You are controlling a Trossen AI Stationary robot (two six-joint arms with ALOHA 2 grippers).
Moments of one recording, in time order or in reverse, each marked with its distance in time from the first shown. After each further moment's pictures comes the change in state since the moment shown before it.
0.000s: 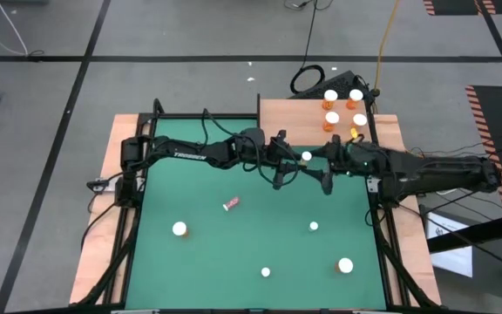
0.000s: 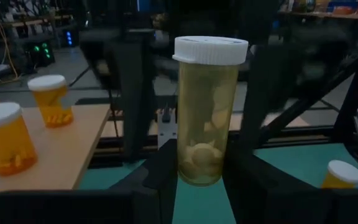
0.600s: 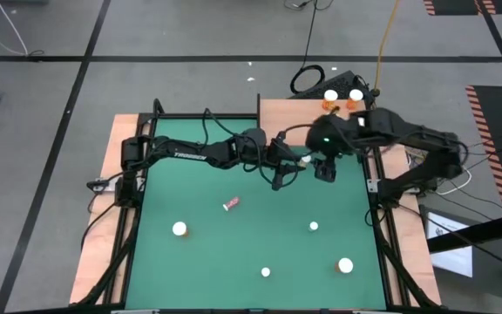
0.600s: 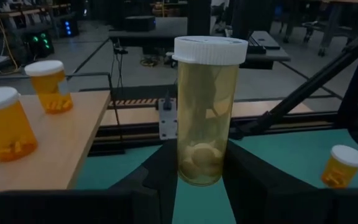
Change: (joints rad) left arm 0.000 0.000 0.000 -0.045 -0.005 0.027; right arm -0.014 0.619 1.057 -1.198 0.020 -0.066
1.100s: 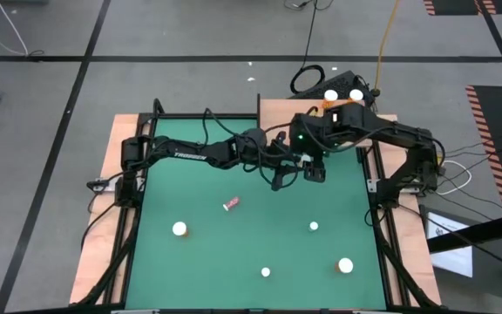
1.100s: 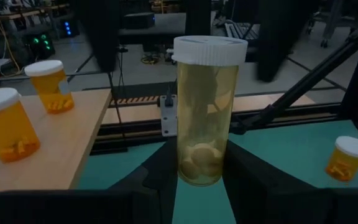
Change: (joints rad) left arm -0.001 0.000 0.000 -0.017 -0.003 0.038; right arm -0.027 0.217 0.212 -0.155 -0.098 -0.093
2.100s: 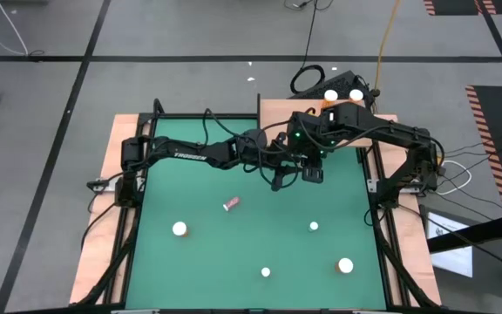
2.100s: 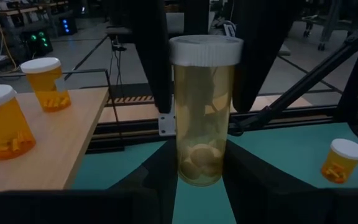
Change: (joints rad) left arm -0.007 0.000 0.000 0.000 0.006 -0.020; right arm -0.033 -0.001 -0.052 0.050 -0.082 -0.024
